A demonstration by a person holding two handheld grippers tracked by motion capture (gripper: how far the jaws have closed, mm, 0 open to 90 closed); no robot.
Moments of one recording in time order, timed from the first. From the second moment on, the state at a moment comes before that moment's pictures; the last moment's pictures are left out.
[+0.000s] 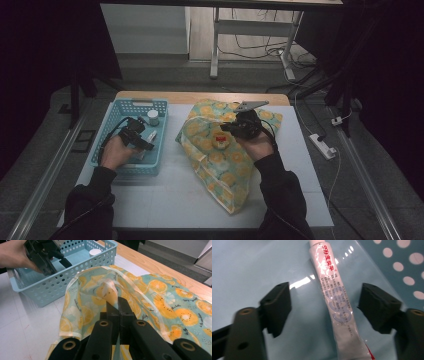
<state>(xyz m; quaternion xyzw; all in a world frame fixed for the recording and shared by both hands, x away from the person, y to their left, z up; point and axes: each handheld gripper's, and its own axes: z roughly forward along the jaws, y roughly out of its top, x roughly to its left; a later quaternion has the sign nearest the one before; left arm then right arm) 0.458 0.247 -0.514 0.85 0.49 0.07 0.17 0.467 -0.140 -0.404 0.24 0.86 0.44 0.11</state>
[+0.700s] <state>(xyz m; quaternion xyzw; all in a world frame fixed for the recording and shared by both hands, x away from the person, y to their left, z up) 0.456 0.248 -0.510 0.84 0.51 0.05 0.18 0.467 -0.141 -0.403 0.25 0.86 0.44 0.11</state>
